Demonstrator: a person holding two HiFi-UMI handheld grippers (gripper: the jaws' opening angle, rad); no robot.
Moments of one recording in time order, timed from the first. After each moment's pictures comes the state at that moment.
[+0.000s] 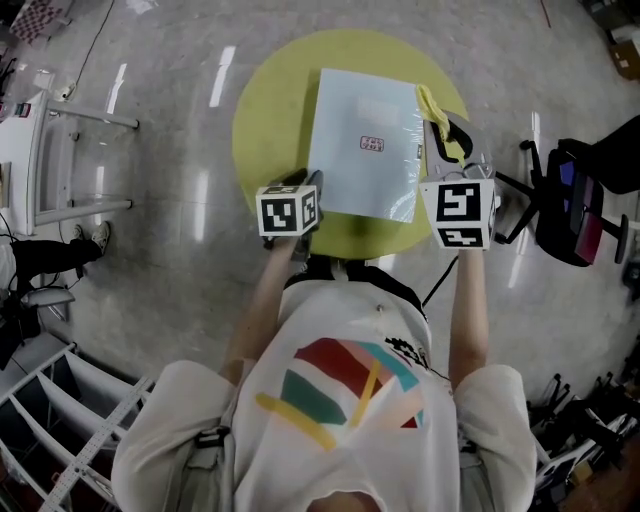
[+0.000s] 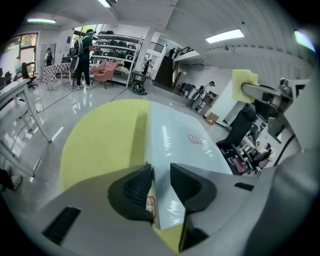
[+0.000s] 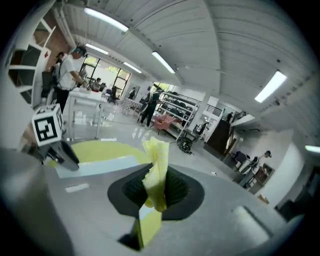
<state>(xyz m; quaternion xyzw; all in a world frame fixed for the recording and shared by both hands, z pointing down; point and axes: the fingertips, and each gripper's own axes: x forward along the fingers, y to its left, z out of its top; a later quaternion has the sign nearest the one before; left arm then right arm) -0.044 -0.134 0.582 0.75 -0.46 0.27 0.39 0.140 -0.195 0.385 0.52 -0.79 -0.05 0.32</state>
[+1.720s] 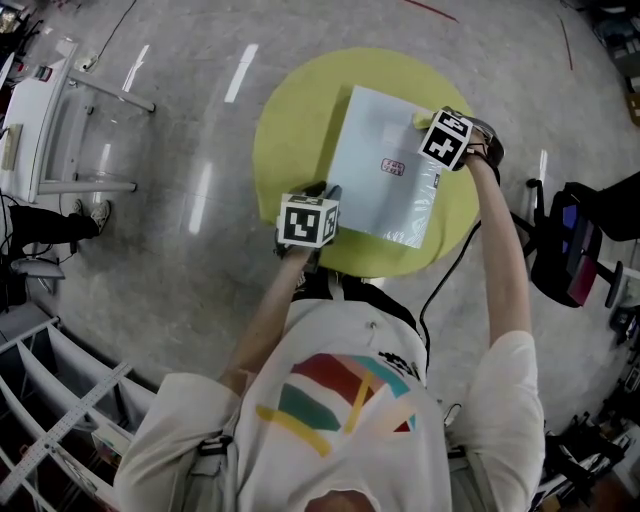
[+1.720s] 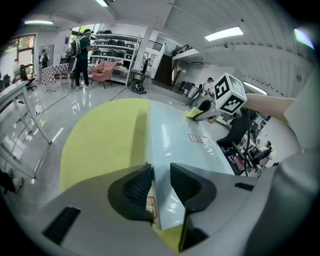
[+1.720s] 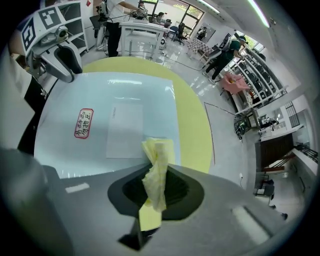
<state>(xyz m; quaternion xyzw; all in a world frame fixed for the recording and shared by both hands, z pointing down) -0.041 -0.133 0.584 0.75 -0.46 0.28 0.39 0.152 -0.286 0.582 0.17 -0.71 -0.04 0.68</state>
